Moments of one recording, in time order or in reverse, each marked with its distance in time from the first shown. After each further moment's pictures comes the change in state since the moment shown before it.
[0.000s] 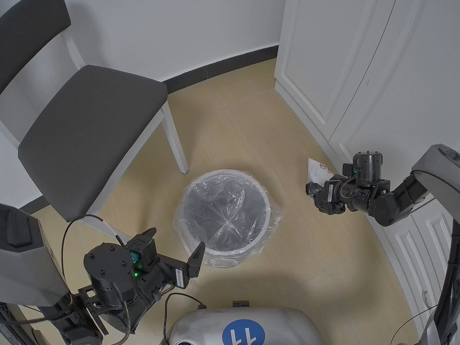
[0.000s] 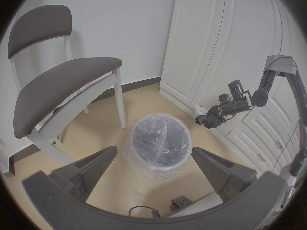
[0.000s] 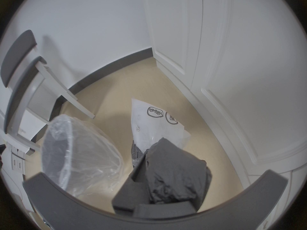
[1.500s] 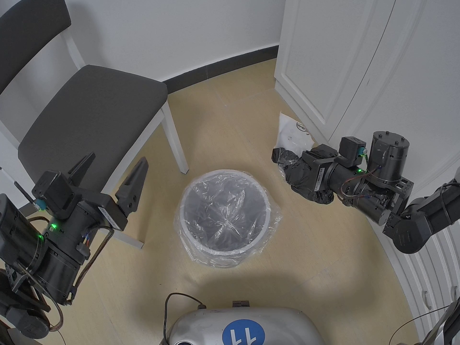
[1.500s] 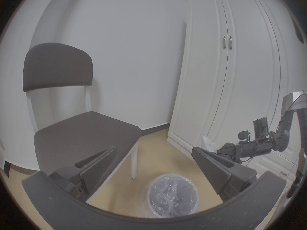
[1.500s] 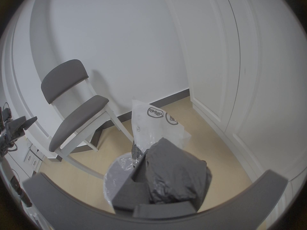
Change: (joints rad) left arm 0.110 -0.436 -0.046 0.001 -0.059 0.162; right arm 0.293 -0.353 0.268 -0.277 -0.043 0.021
